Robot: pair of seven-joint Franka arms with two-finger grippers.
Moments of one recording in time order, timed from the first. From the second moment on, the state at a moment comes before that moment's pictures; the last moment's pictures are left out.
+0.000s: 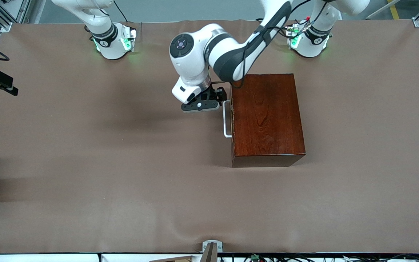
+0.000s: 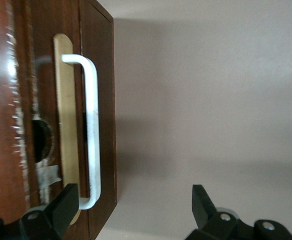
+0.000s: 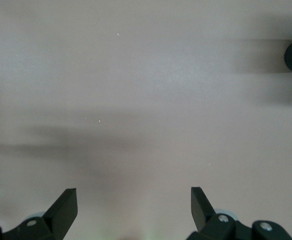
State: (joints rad) left arm -0.88 0.66 -0.06 -1.27 0.16 1.78 -0.98; right arm -0.05 0.04 -0.04 -1.44 0.01 1.44 -0.16
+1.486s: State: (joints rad) left arm -0.88 0.77 -0.04 -1.27 0.23 1.78 -0.86; right arm -0.05 0.06 -0.03 -1.44 0.01 1.42 -0.17
